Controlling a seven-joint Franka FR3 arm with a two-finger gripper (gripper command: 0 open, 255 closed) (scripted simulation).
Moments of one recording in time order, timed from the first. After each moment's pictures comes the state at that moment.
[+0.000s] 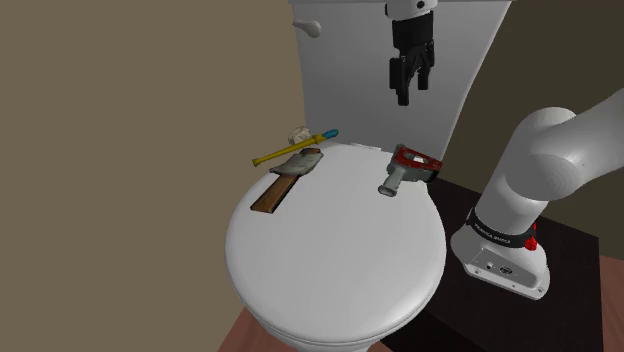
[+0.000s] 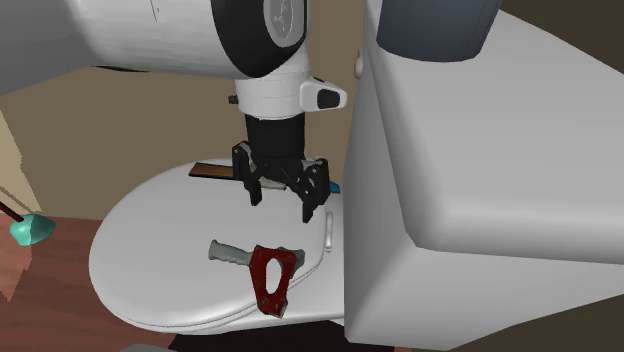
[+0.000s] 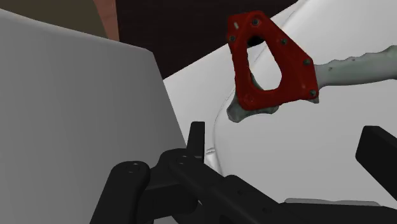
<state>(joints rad) 0.01 -0.75 0.07 -2.42 0.00 1.45 0.13</state>
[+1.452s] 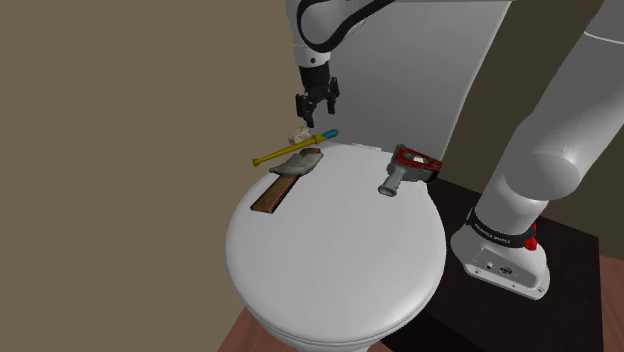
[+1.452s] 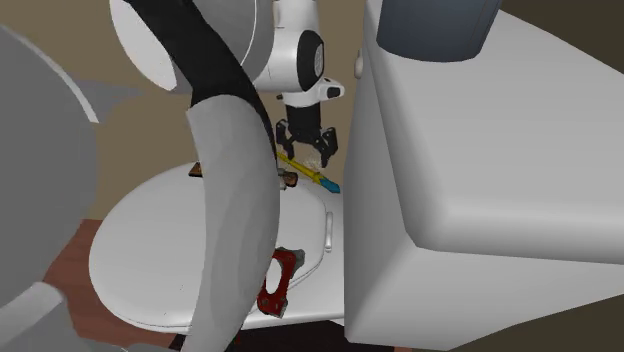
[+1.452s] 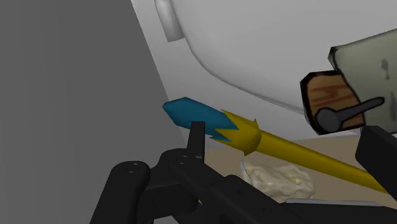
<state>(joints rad) 0.01 -0.08 0.16 -2.12 -0.07 1.96 0.25</state>
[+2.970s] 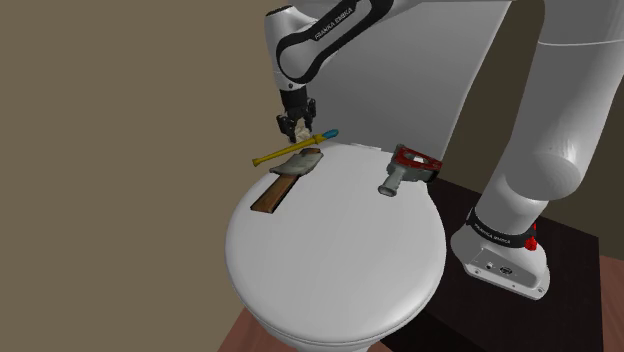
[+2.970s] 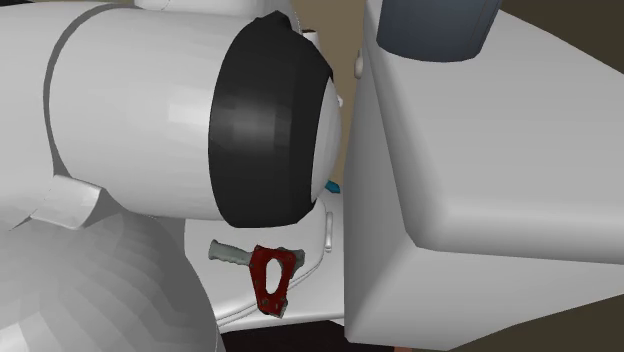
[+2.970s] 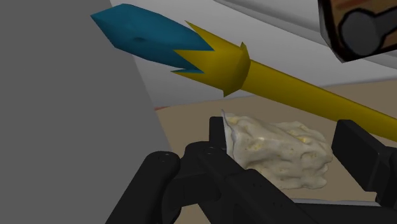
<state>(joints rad) 0.02 0.18 0.16 -1.99 -0.14 2.11 0.31</state>
